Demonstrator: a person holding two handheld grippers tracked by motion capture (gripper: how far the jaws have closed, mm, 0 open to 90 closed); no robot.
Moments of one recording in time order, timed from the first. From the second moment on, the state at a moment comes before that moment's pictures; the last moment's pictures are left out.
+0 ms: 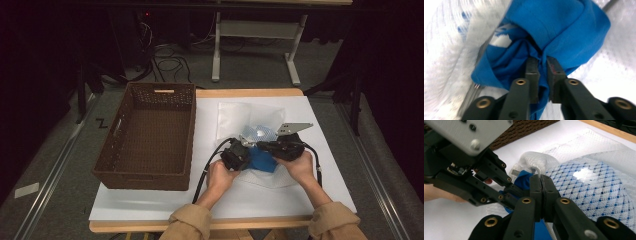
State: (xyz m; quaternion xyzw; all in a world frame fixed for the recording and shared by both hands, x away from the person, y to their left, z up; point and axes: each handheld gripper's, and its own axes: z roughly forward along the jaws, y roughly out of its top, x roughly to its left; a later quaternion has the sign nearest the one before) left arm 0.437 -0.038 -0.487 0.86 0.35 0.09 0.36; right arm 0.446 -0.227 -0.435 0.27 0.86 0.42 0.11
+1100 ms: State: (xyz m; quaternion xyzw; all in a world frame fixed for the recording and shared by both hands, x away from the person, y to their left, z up) left arm 0.448 -0.033 -0.498 0.87 0.37 0.09 0.30; right arm 0.446 -0.220 -0.432 0.27 0.87 0.40 0.11
